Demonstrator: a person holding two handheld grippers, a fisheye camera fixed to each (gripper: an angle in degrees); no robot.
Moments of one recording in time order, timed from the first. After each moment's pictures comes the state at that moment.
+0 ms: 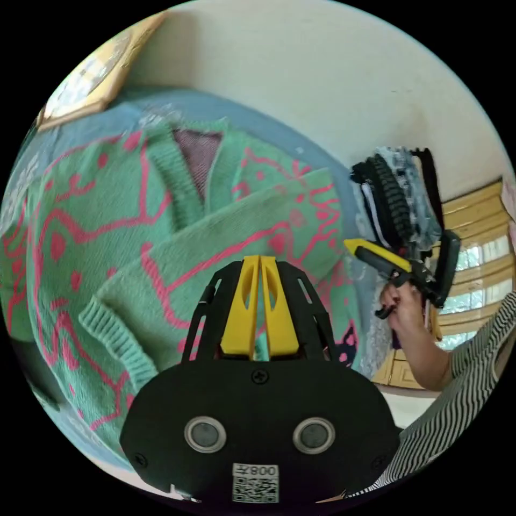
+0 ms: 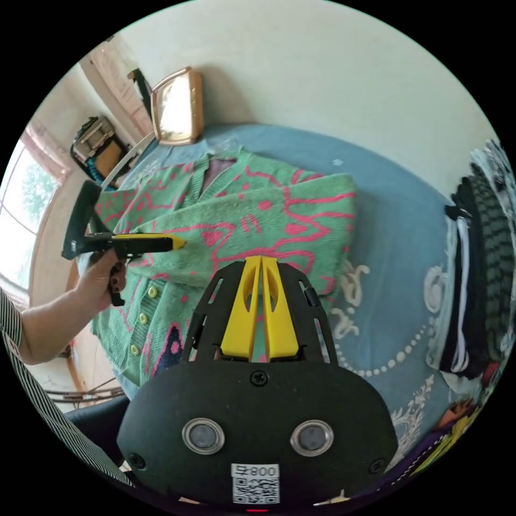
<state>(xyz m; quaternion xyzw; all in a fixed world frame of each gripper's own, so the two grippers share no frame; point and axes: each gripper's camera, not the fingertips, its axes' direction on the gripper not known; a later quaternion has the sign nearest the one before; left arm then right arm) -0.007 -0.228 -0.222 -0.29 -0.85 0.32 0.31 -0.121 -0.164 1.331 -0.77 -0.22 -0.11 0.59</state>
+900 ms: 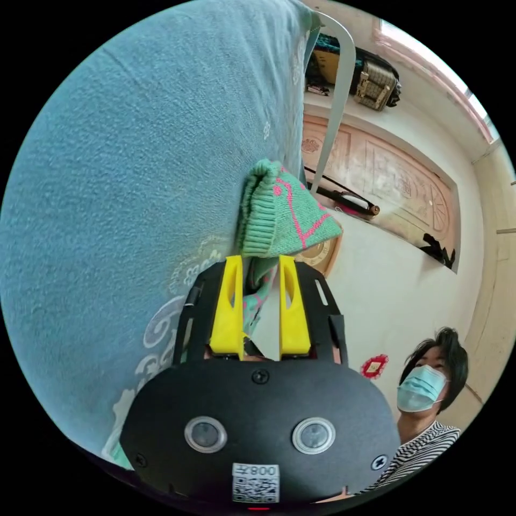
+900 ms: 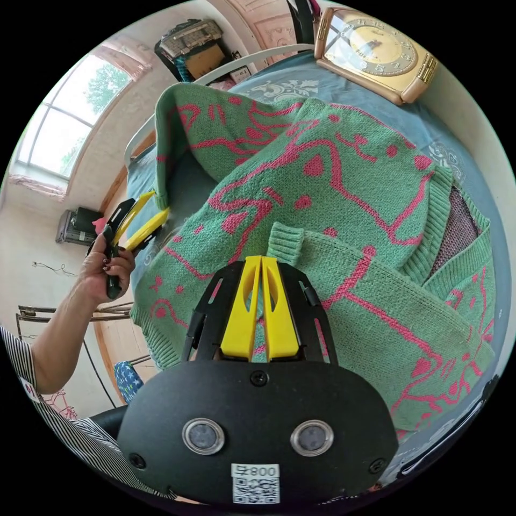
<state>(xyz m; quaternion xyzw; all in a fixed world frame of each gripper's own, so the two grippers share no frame) 0.544 -0.120 -0.607 0.29 -0.47 0.32 0.77 -0.521 -0.186 1.374 -0.79 -0.45 -0.19 0.36</state>
